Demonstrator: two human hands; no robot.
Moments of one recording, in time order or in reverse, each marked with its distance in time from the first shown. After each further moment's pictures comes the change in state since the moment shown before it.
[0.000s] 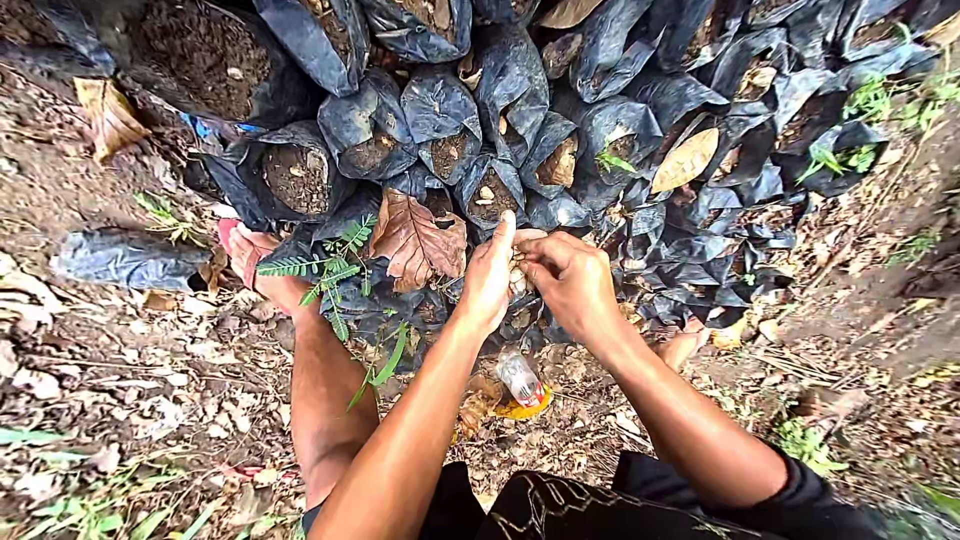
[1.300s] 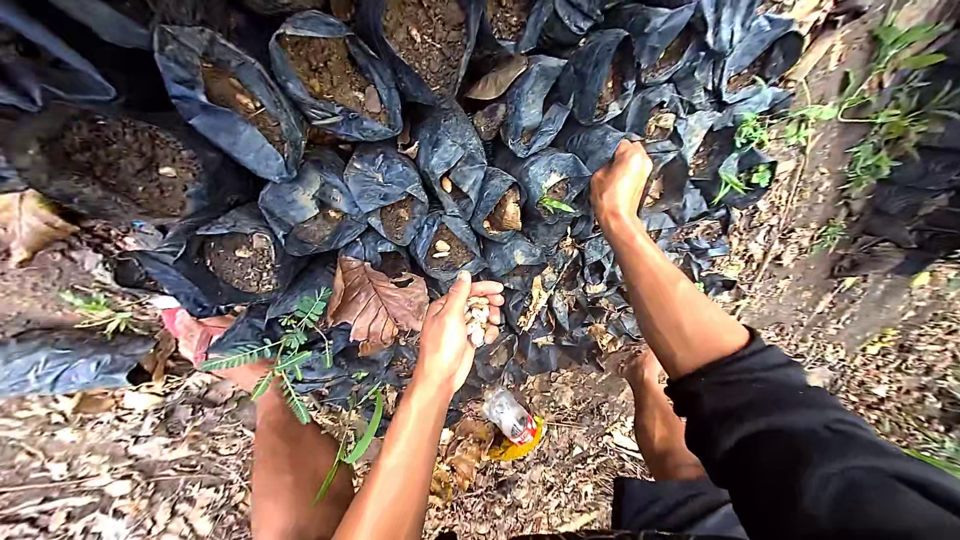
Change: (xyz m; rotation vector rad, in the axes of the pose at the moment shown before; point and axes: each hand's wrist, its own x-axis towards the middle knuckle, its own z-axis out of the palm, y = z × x) left_hand 0.006 0.010 0.001 -0.116 0.066 -0.103; right_hand 0.148 0.156 -0.080 -0.505 0.514 0.446
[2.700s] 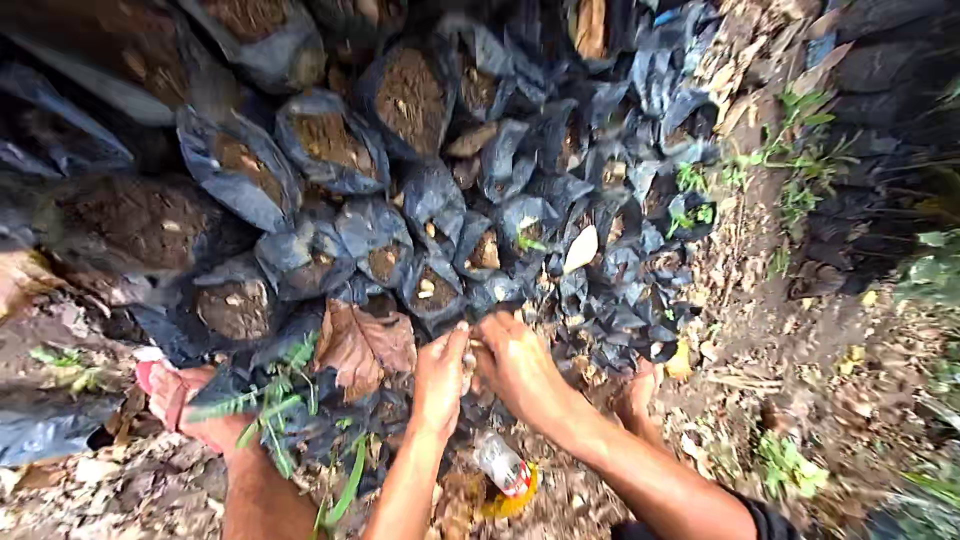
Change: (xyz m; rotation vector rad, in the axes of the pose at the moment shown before) left_hand 0.001 -0.017 0.004 0.242 0.091 0.104; right_hand -0.197 -0.075 -0.089 0.275 -0.594 -0.406
